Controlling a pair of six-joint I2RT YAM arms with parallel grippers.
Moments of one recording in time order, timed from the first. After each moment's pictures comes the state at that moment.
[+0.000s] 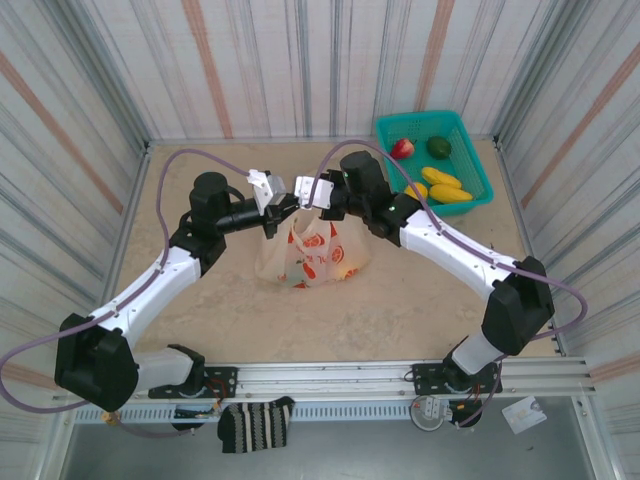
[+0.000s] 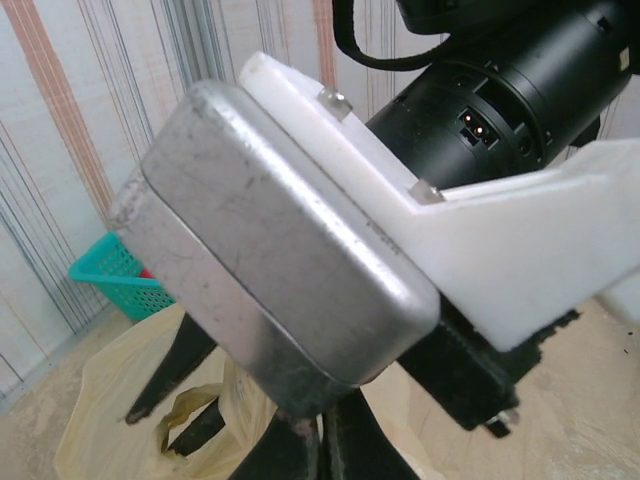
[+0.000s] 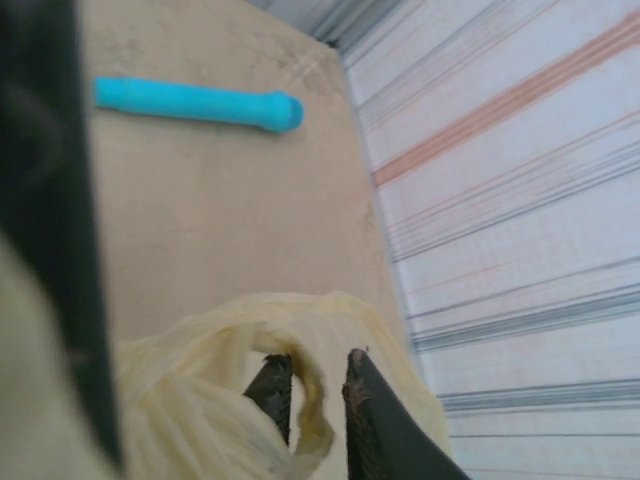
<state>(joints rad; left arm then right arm) -0.43 1.24 0.90 0.20 0.78 0.22 0.72 1.55 1.31 -0.16 -0.11 -0.89</state>
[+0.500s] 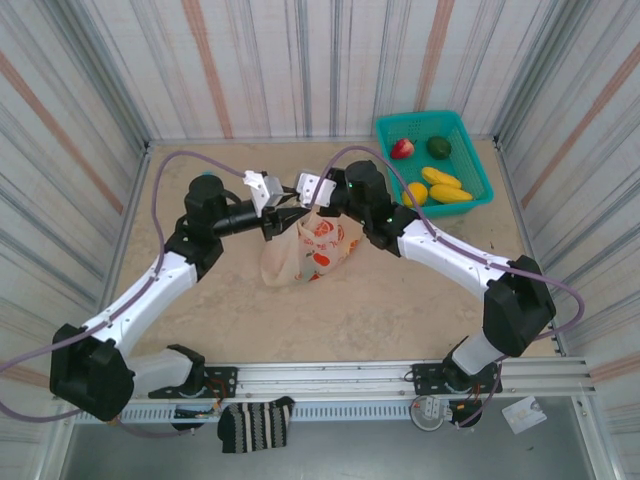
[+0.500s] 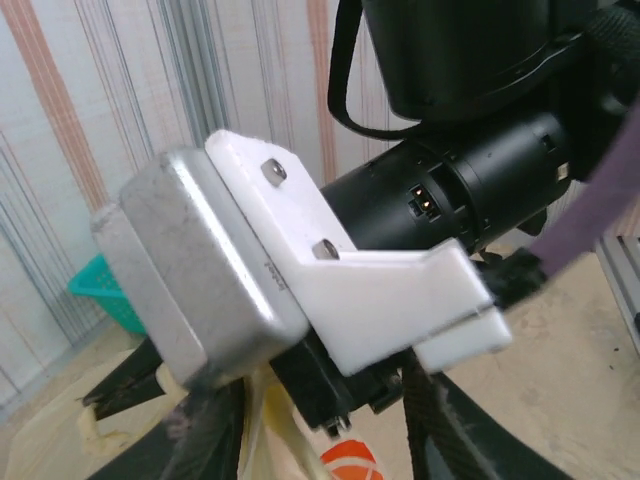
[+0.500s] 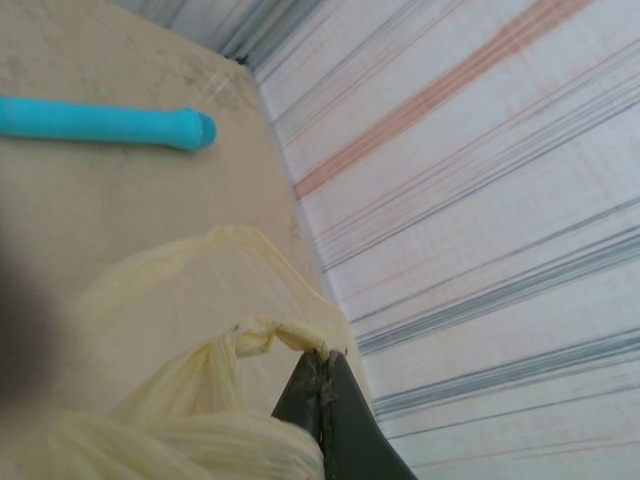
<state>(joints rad) -0.44 1.17 0.89 0.19 0.76 0.19 0.72 1.54 1.18 0.12 -0.03 -0.85</state>
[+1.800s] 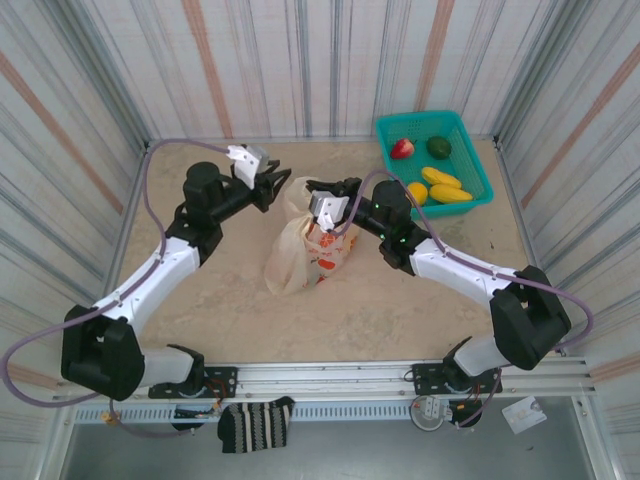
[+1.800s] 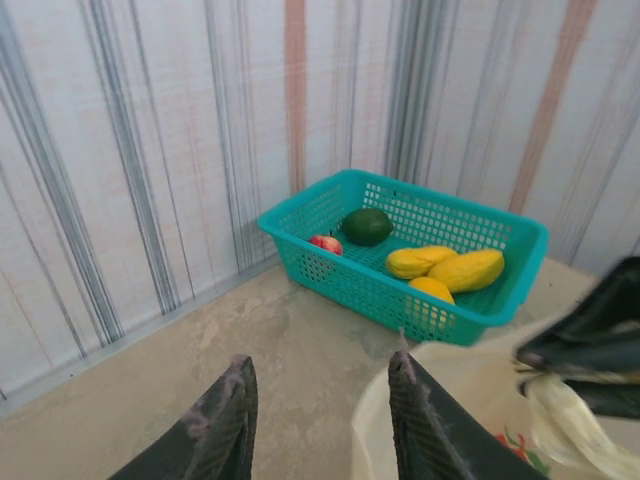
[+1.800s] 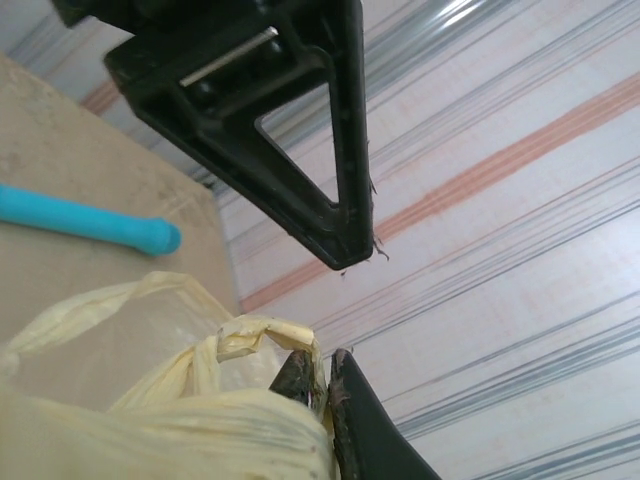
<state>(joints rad) -0.35 1.30 0.98 0.23 0.44 0.01 0.67 1.45 0.92 0.57 -0.27 -0.99</state>
